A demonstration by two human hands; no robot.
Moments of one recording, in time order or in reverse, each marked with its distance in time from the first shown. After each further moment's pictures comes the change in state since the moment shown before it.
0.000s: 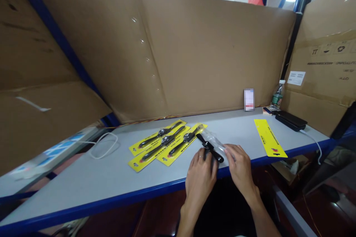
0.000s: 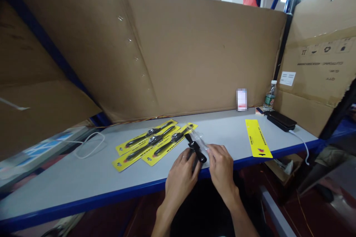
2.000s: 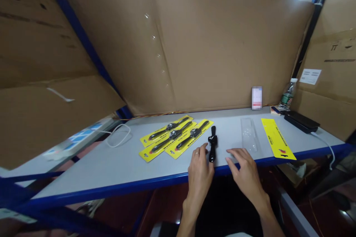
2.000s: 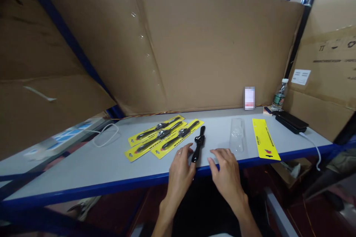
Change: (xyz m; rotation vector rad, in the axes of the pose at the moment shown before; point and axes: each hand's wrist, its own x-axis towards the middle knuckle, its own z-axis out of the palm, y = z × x) left_hand -0.003 -0.011 -0.004 -0.319 0.091 -0.280; right_hand -0.013 -0.001 -0.008 -0.062 -0.191 -0.003
